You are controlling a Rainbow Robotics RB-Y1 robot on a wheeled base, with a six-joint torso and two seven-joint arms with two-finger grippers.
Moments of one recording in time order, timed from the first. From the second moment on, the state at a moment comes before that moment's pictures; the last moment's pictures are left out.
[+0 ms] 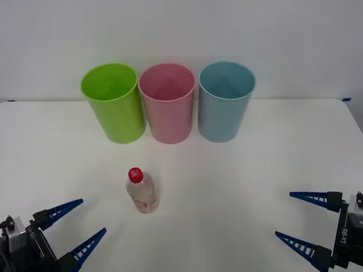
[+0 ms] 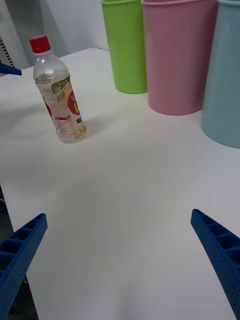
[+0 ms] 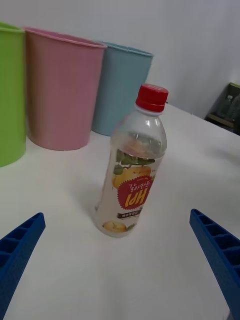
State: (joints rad) right arm 0.40 -0.56 -0.27 -1.83 1.26 -1.21 -0.06; left arm 0.51 0.49 0.12 -1.69 -0.88 -1.02 -0.26
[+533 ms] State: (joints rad) right arm 0.40 -0.56 -0.27 -1.83 1.26 -1.21 -0.06; left arm 0.44 0.47 0.05 -1.65 -0.87 -1.01 -0.35
